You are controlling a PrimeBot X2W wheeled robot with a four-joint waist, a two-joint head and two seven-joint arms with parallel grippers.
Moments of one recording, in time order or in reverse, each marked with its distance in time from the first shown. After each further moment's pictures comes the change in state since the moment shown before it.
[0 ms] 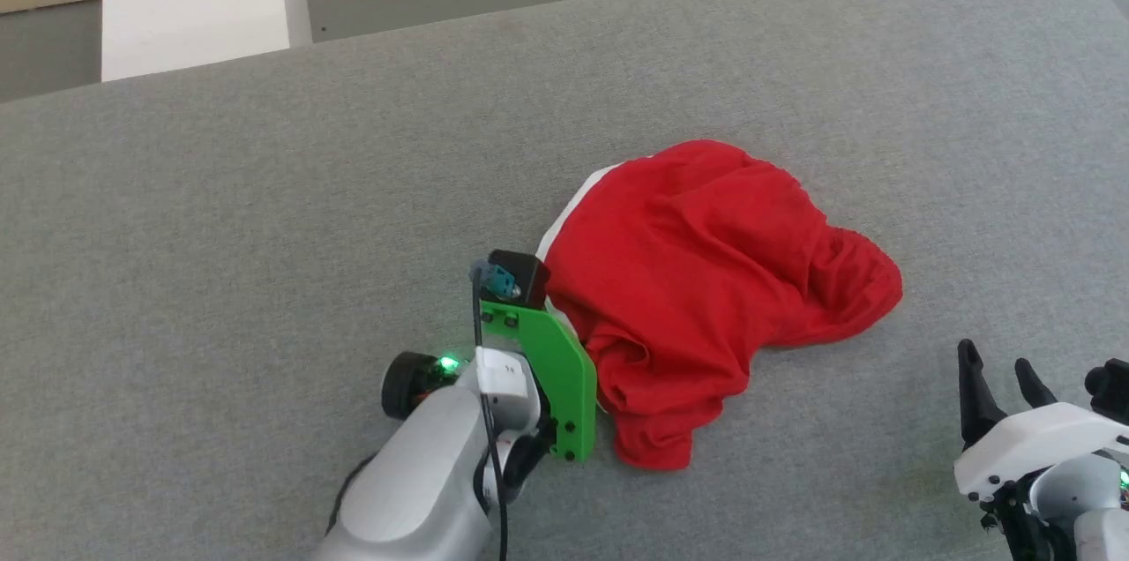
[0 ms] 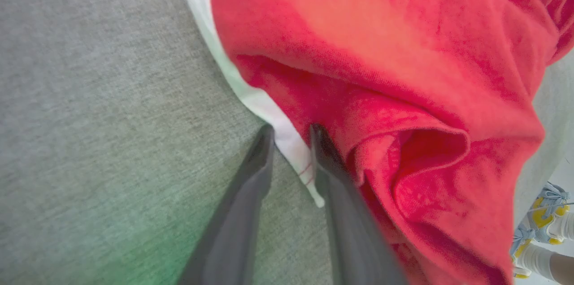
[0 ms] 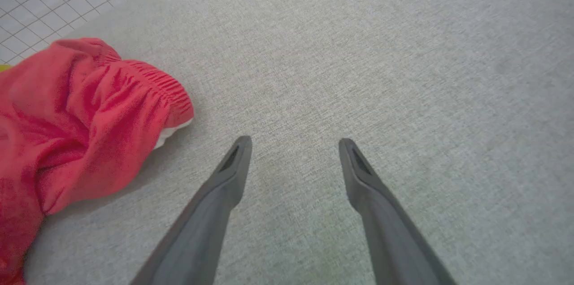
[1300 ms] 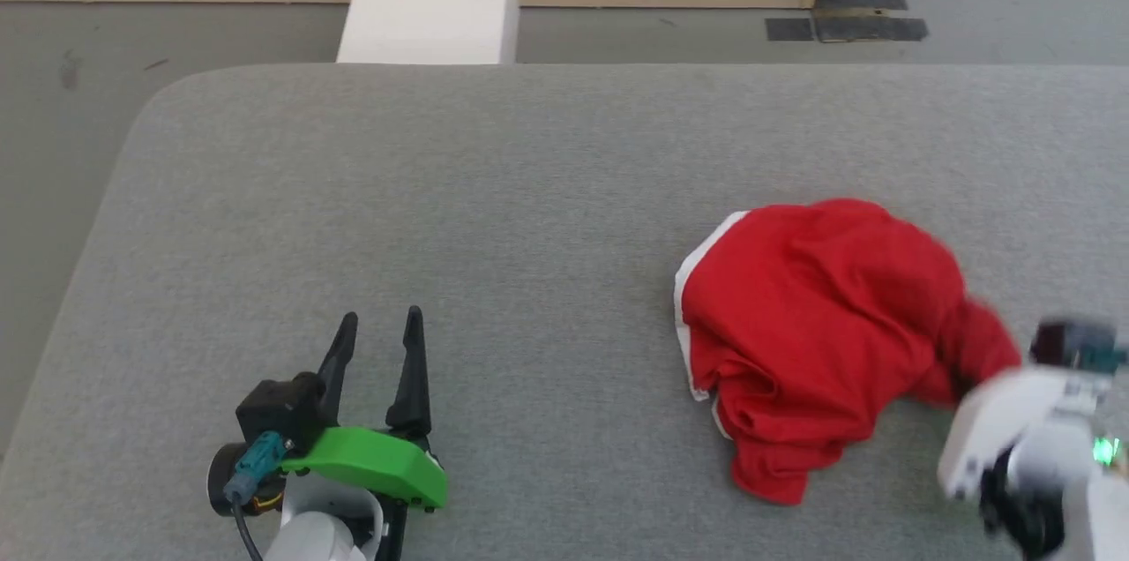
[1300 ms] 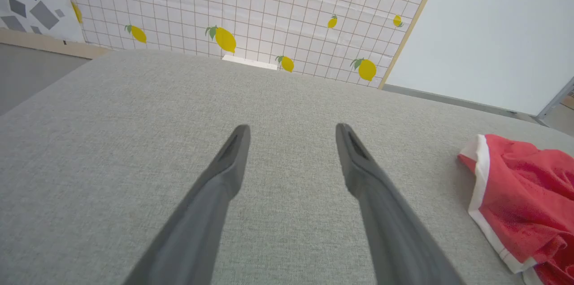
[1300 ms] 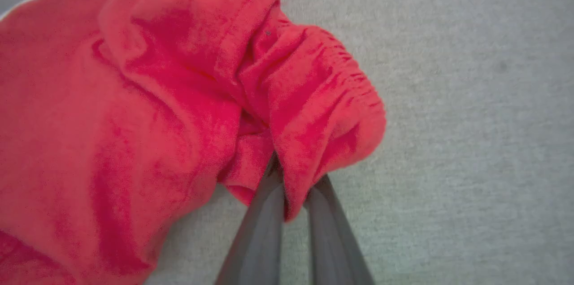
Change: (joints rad) left arm 0.358 0.078 0.330 -0.268 0.123 -0.025 -0.728; right arm -0.073 -0.022 0.036 0.004 -0.165 0.000 0.310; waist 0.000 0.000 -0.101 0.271
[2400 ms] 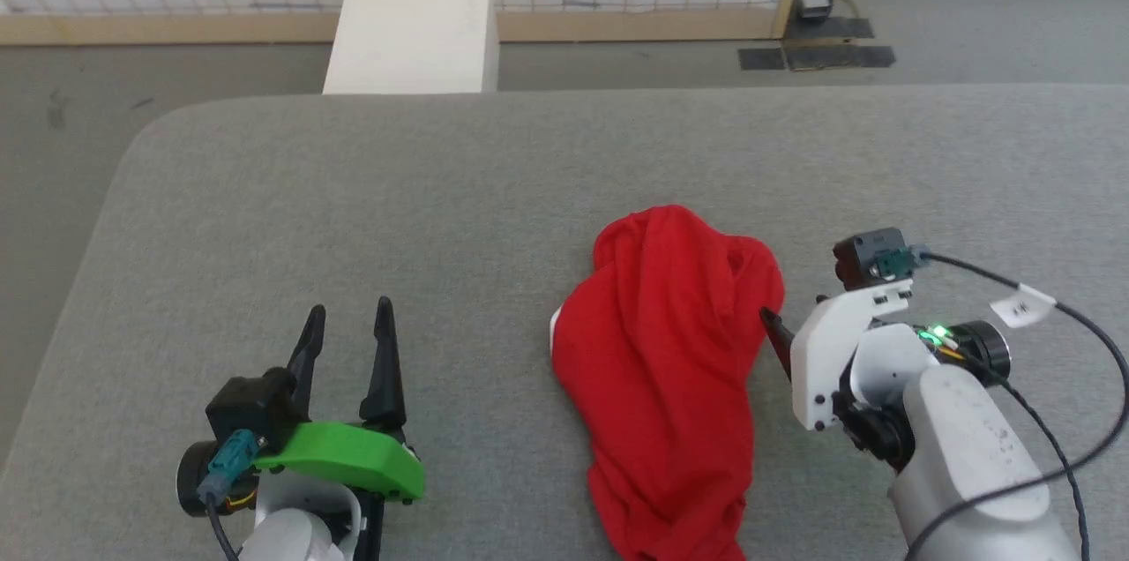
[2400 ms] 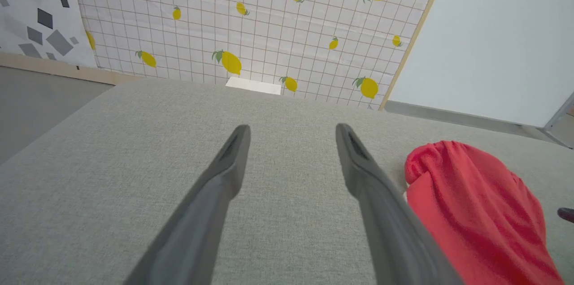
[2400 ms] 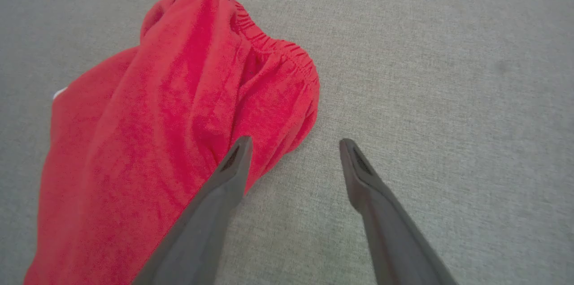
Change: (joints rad) left arm 0.005 0.079 -0.042 -0.059 -0.060 0.091 0.000; right arm -0.207 0.023 0.347 0.177 -0.006 0.000 0.014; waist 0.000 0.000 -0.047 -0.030
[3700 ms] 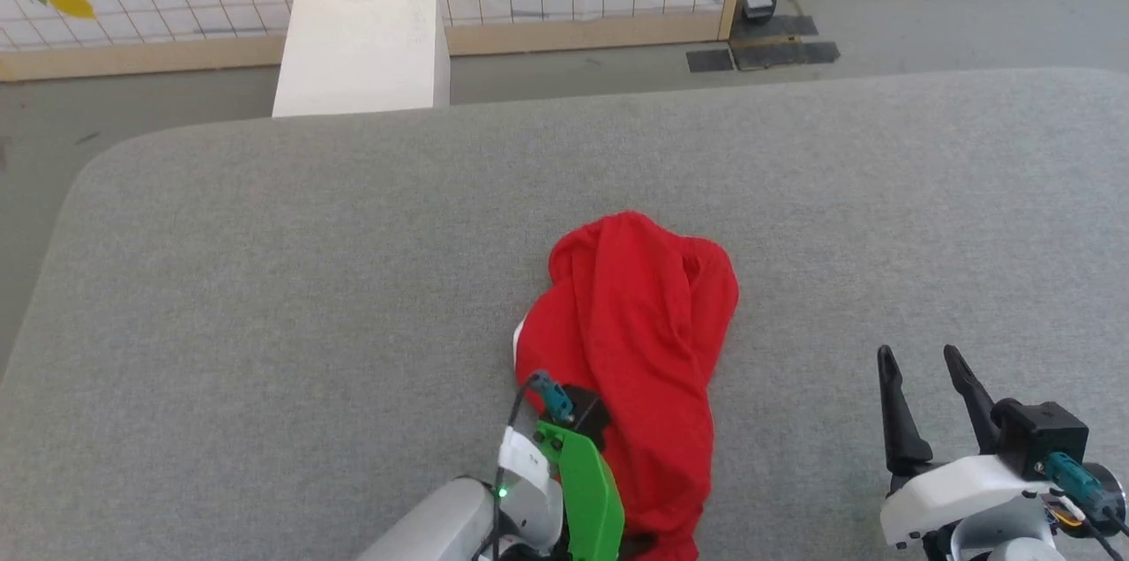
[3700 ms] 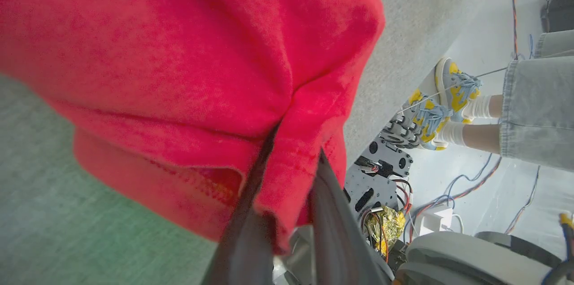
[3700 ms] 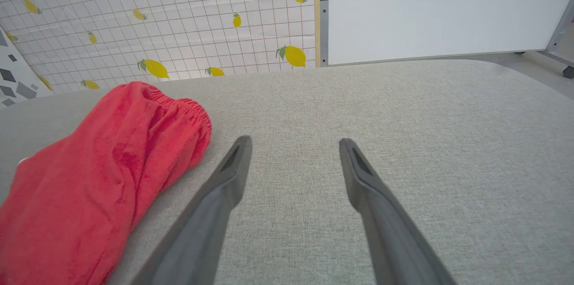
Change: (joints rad) left arm -0.283 -0.063 -0.543 0.313 -0.428 -0.281 0.942; right arm 0.377 -0.001 -0.169 -0.244 -0.013 0.000 -0.625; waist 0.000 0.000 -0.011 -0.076
